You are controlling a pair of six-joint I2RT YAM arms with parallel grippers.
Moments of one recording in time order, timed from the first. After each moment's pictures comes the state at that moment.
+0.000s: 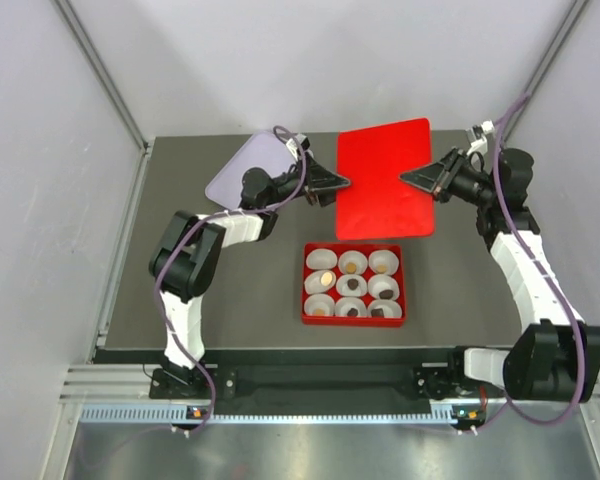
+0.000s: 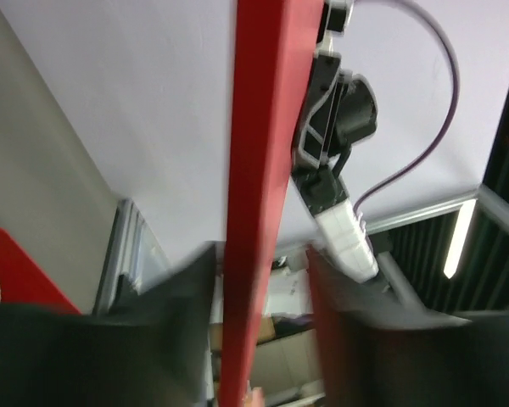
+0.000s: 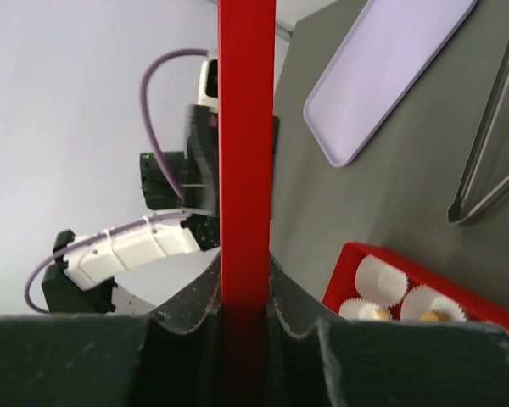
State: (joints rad) left arm -0.46 2.04 1.24 1.26 0.91 -1.77; right arm -0.05 1.26 1.02 0.08 -0.89 0.93
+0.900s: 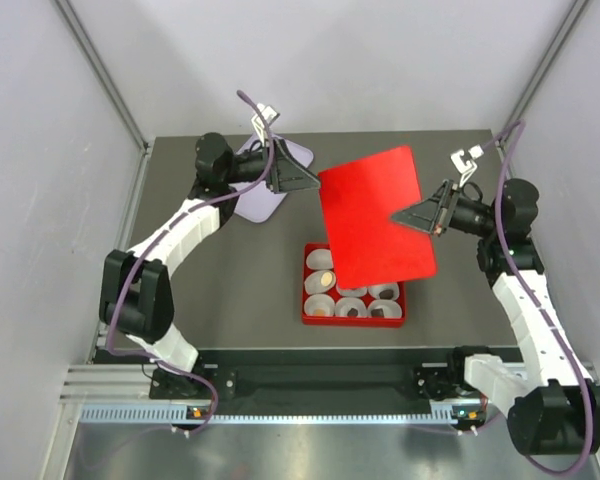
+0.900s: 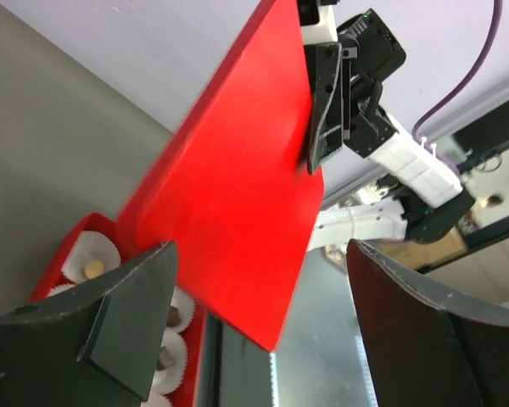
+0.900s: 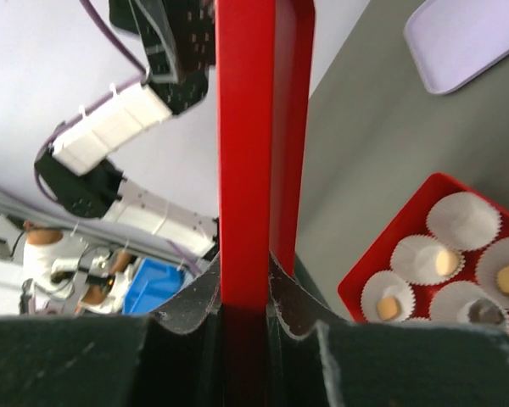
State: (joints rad) left arm -0.33 1.62 1.22 0.70 1.20 -1.09; right arm 0.01 0.97 0.85 0.09 -1.13 0.90
